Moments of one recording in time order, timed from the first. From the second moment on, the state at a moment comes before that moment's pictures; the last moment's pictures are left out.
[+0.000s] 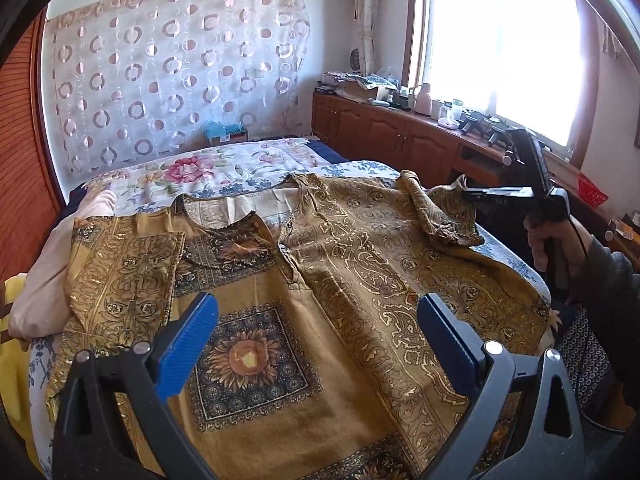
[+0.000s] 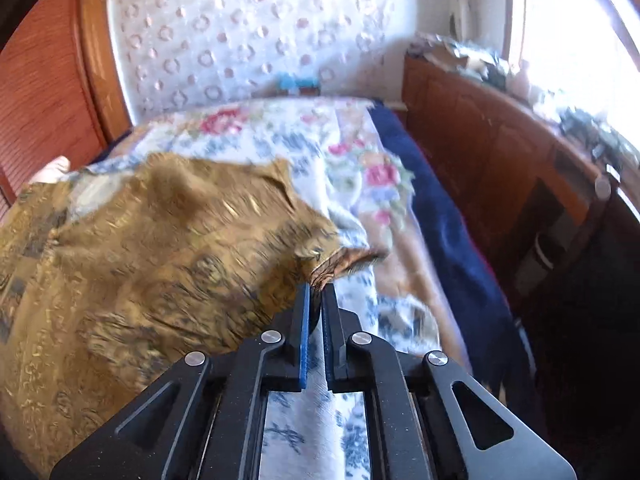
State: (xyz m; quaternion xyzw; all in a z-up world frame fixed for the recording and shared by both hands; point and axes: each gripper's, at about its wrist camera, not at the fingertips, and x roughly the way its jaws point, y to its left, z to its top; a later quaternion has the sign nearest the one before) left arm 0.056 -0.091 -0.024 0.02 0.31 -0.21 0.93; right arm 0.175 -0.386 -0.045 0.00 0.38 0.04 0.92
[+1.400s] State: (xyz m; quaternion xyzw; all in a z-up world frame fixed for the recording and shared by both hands) left arm 0.055 -0.070 -0.031 0.00 0.32 -0.19 0.93; right arm 0.125 -0.302 -0.069 -0.08 0.44 0.12 0.88
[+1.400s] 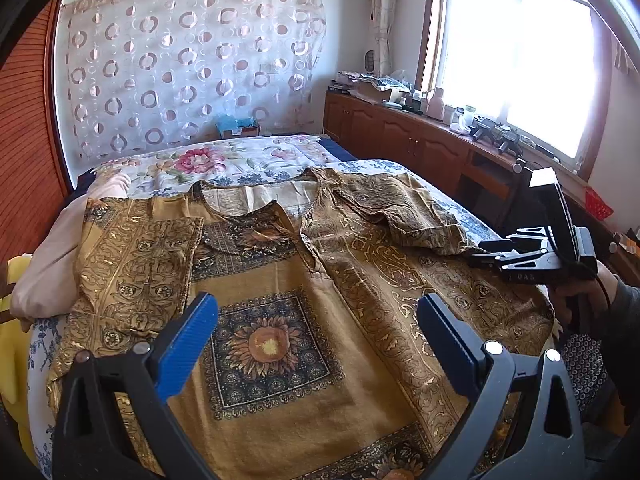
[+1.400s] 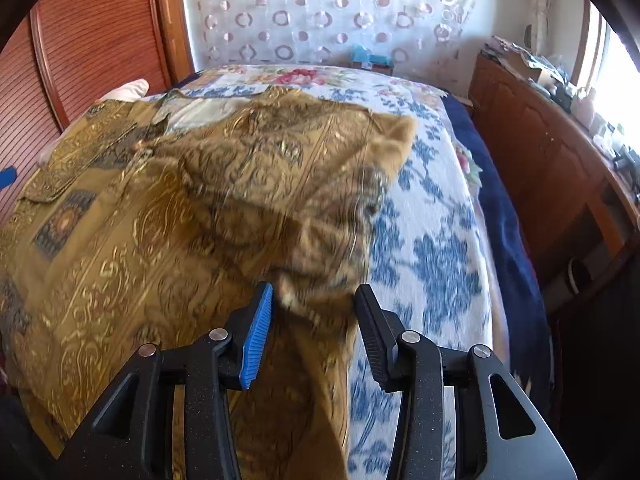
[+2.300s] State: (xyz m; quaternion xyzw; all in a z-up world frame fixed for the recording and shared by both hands) left arm 0.085 -0.015 -0.032 -0.01 0.32 -0.13 0.94; right arm 0.155 -0.343 -0.029 -0.05 0.40 0.09 0.91
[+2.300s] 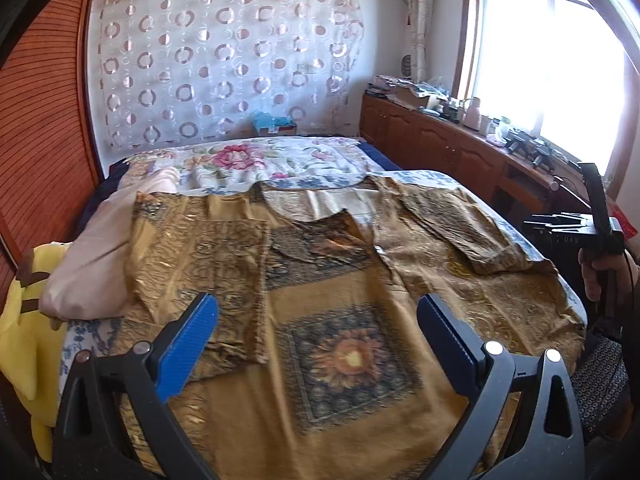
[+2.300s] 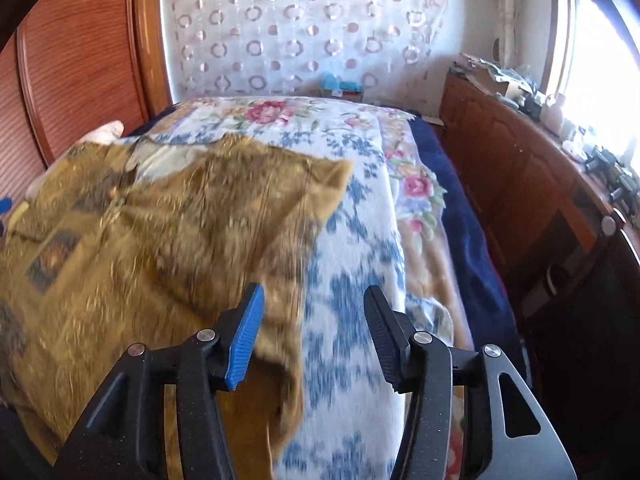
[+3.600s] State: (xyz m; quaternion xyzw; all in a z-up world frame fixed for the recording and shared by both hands) left arm 0.264 0.128 -0.071 -0.03 0.41 -0.04 0.91; right arm 0.275 -0.341 -0.078 -0.04 0.45 0.07 0.89
